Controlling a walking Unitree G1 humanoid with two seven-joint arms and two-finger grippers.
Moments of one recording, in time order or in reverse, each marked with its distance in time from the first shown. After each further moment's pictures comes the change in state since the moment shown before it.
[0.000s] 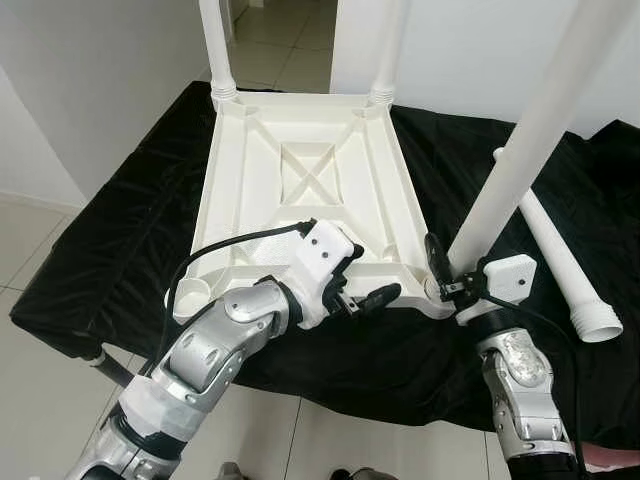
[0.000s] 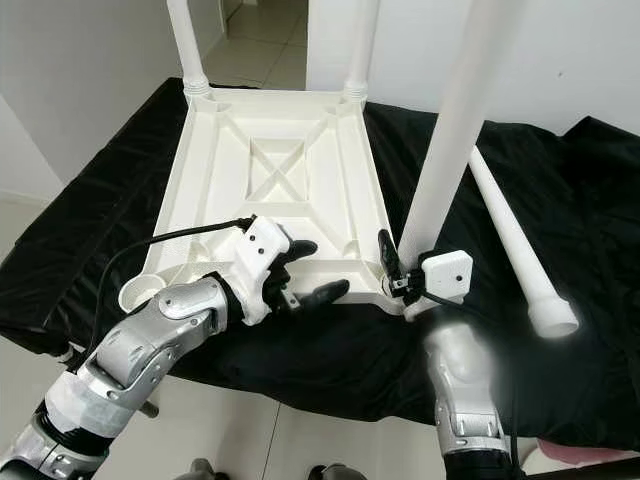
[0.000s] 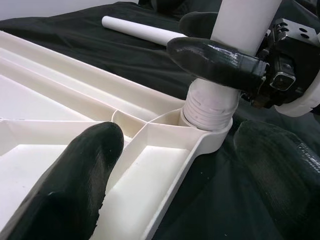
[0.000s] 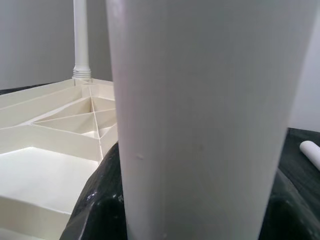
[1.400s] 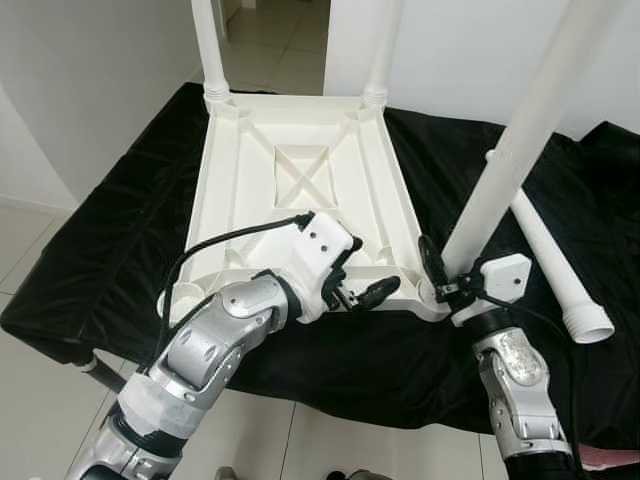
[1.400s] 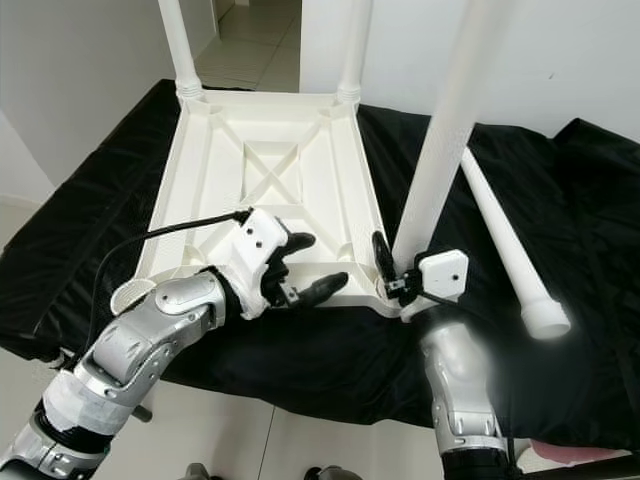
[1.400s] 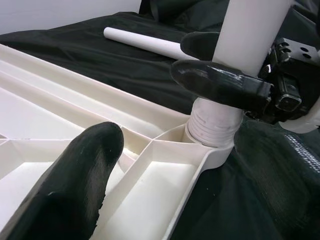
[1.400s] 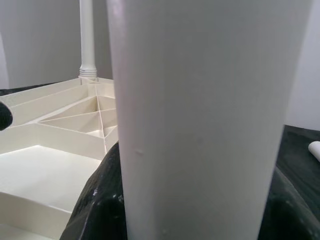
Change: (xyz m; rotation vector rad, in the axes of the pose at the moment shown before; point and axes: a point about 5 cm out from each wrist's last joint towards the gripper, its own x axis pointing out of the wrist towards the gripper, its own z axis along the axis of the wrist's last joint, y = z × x) left arm -0.001 0.001 0.007 0.019 -0.011 0.013; right arm -0.005 0.009 -0.006 0.027 0.017 0.044
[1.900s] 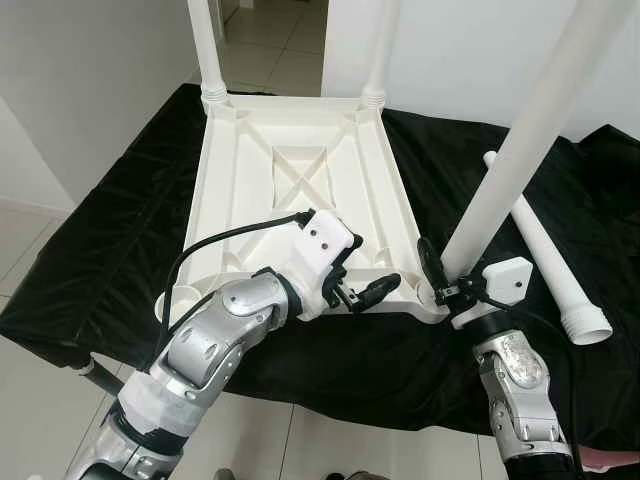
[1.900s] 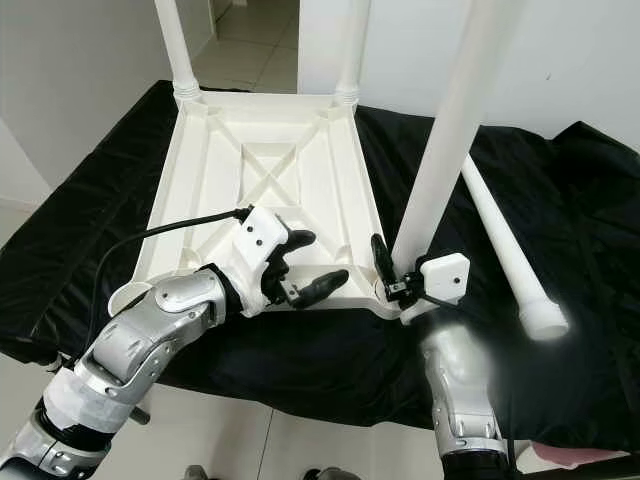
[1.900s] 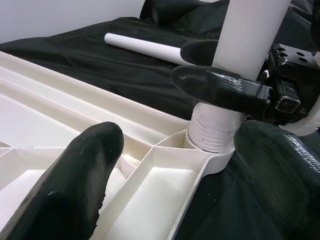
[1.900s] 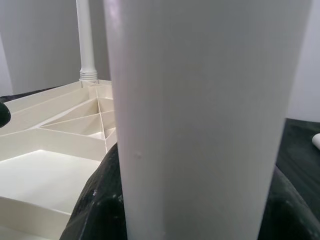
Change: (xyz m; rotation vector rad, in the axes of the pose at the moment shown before) left arm 0.001 0.001 0.002 0.012 -0.002 0.004; right arm 0.002 -0.002 -0.003 0.068 0.025 -0.004
